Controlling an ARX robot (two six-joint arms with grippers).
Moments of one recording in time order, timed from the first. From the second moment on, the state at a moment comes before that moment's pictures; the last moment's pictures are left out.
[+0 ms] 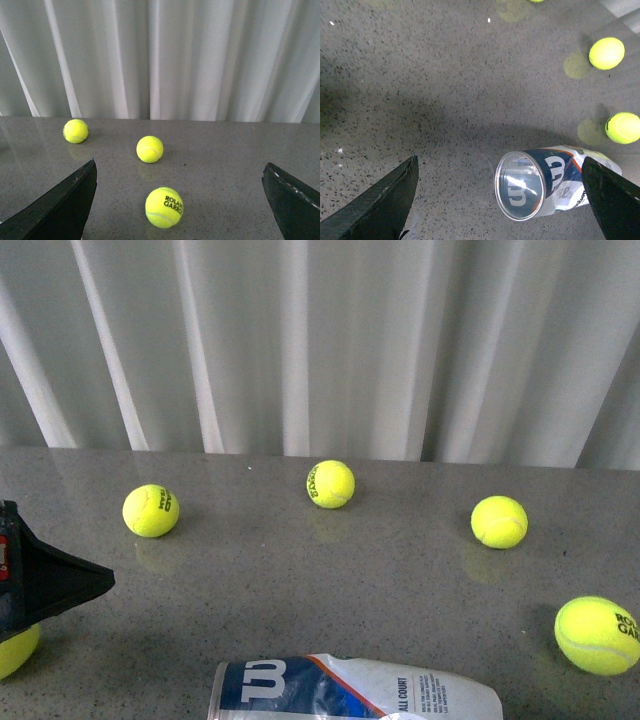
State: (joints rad) left arm 0.05 1.50 0.47 0.33 0.49 -0.31; right arm 0.00 0.00 0.00 0.00 0.00 0.00
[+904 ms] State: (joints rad) left arm -0.17 1.75 0.49 0.52 0.58 -0.39; right arm 0.00 0.00 0.00 0.00 0.00 0.00
